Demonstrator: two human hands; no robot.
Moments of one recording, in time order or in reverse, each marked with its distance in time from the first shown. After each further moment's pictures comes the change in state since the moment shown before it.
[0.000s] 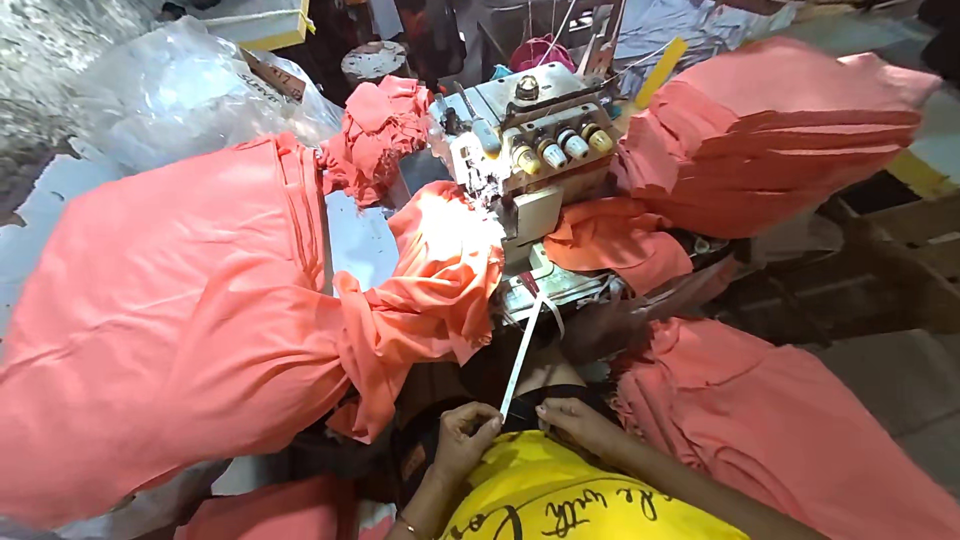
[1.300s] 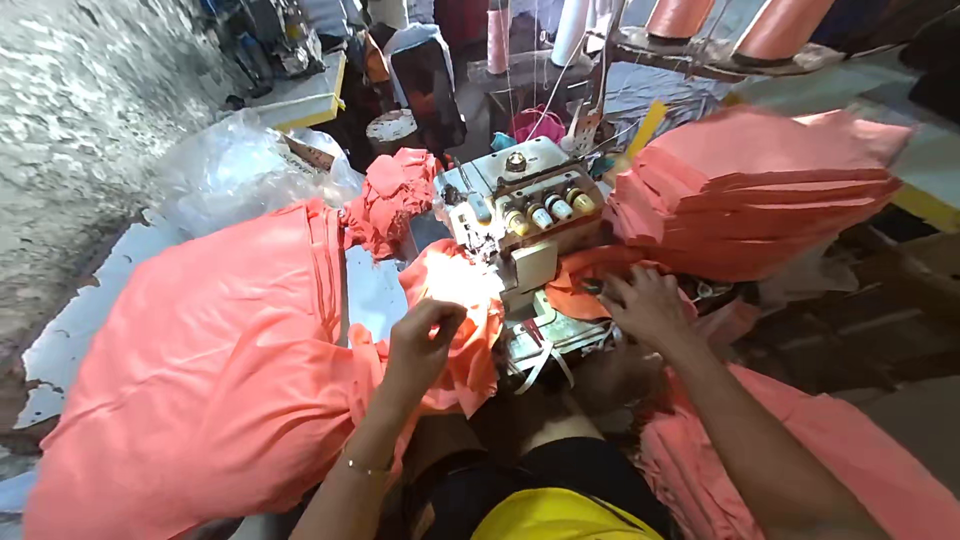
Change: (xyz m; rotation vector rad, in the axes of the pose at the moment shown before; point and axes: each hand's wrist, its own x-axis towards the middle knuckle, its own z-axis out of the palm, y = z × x) left_hand 0.179 0.158 -0.045 0.637 0.038 0.514; right_hand 0.040 -0.105 -0.181 -1.044 0.901 -0.329
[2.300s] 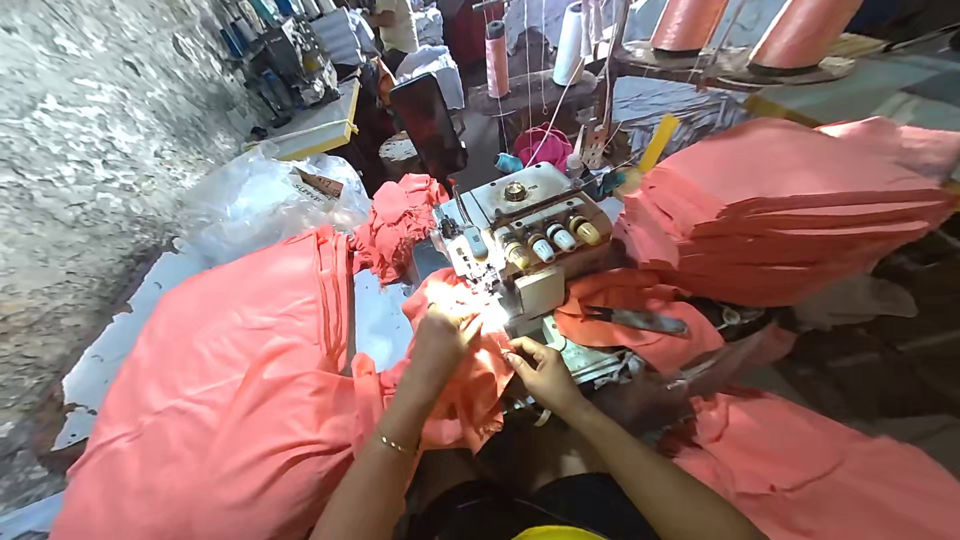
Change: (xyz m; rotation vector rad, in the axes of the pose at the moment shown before) left_hand 0.048 -0.030 0.032 0.434 -0.179 -0.097; right_hand -0.008 -0.142 0.067 1.112 0.005 -0.029
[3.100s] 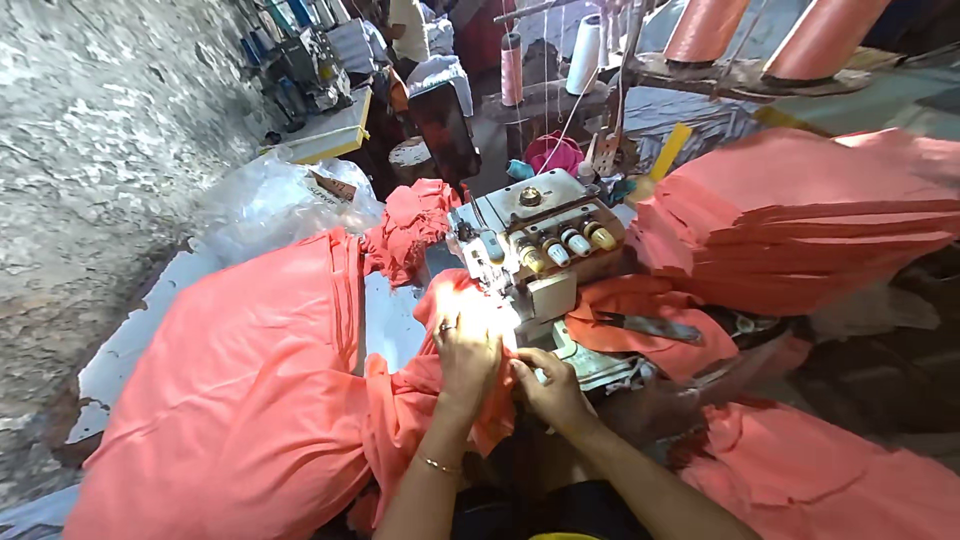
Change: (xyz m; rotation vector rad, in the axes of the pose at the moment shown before) left_hand -0.020 0.021 0.033 0.251 0.136 -0.187; right_hand -0.011 -0.008 0.018 -0.232 0.201 -0.259
